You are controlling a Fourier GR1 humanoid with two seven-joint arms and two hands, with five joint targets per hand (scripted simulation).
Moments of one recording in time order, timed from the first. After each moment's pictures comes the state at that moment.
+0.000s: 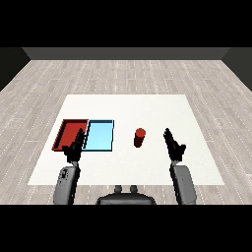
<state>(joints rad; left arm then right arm) 0.00 0.09 0.04 -1.58 0.03 0.02 0.01 -0.02 -0.07 -0.02 -1.55 0.01 0.02 0.00</state>
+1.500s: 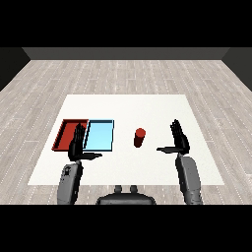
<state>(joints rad) -0.05 0.04 0.06 -1.54 0.06 -0.06 -0.43 -0.18 -0.15 -0.17 -1.34 -0.12 0.18 -0.35</state>
